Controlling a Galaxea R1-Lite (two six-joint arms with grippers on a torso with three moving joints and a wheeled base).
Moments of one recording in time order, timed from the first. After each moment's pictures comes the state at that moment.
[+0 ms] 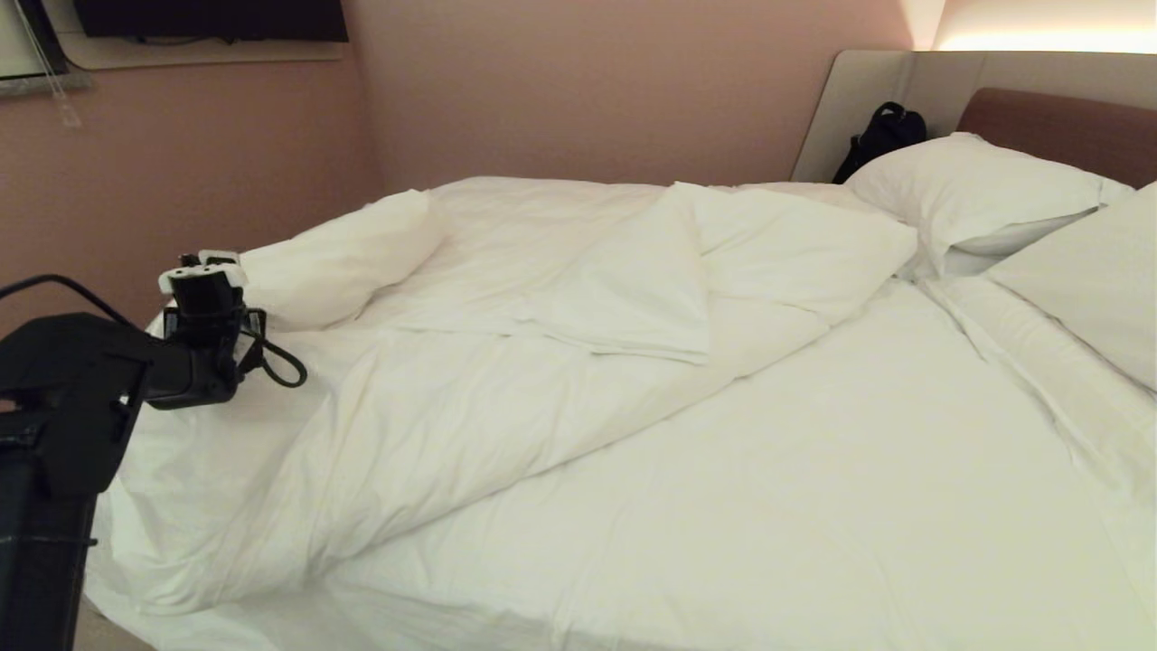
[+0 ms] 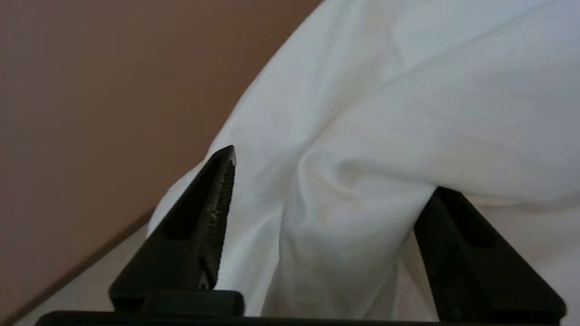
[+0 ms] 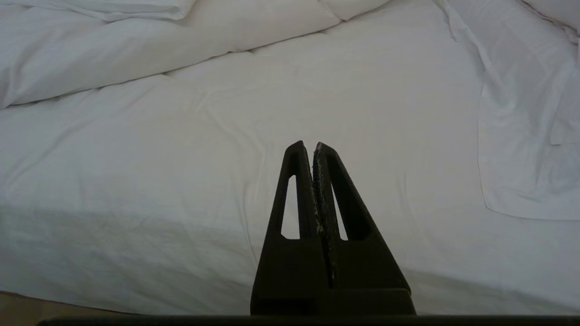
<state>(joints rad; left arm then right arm) 0.26 2.51 -1.79 -0.65 0.50 0.25 0.00 0.00 0.00 0.00 -0.01 0.00</state>
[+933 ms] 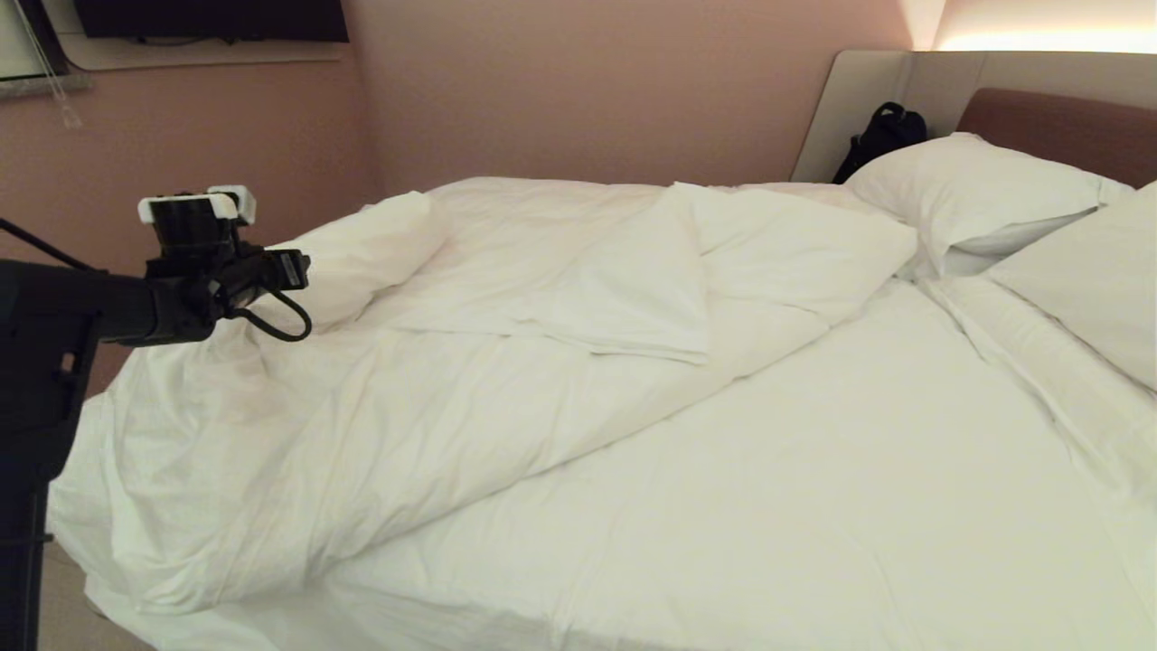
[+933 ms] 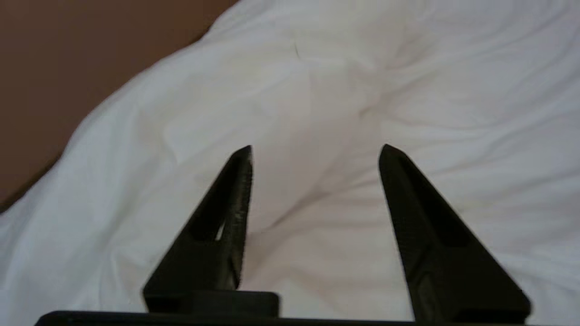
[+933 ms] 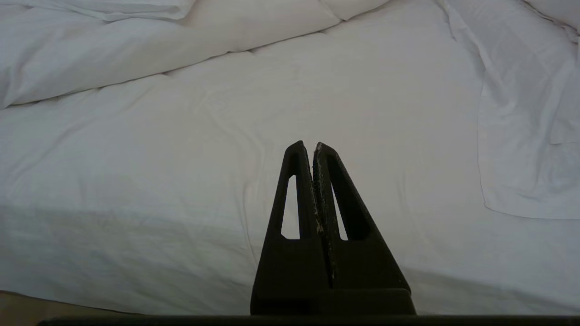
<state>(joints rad) 0.22 2.35 -1.88 -0.36 -0.02 0.00 0.00 0.00 0.00 0.00 -0.01 0.00</state>
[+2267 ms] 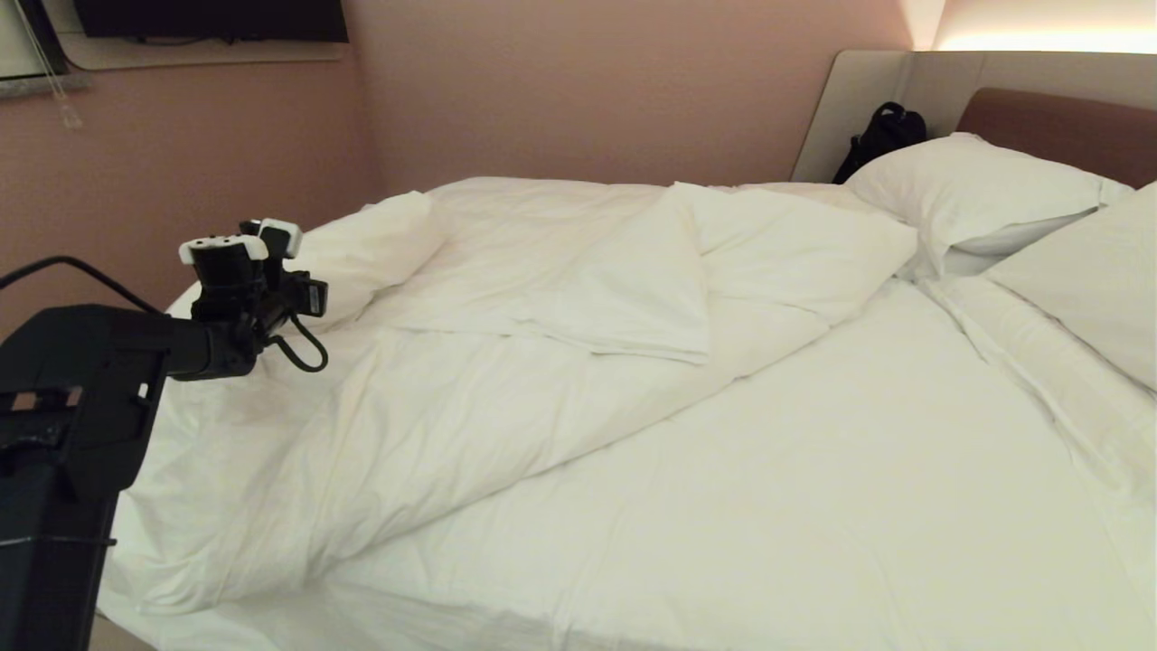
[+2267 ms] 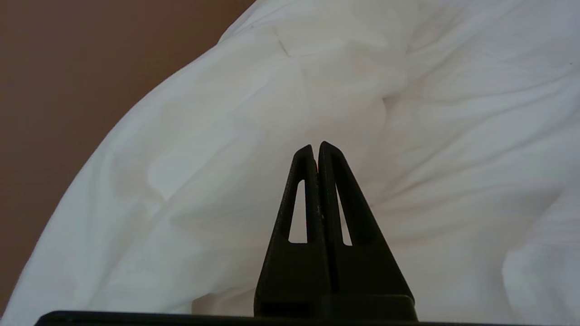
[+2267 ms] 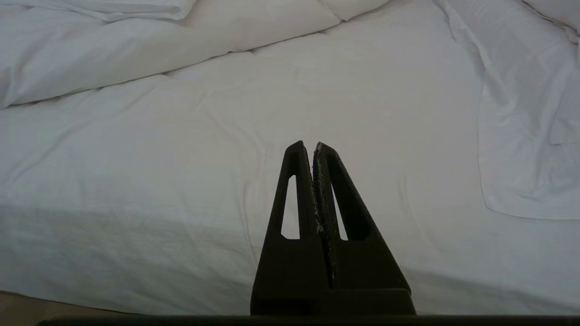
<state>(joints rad) 0.21 2.53 -1.95 -0.56 -0.03 0.29 0.00 0.00 0.00 0.00 -0.01 0.00</state>
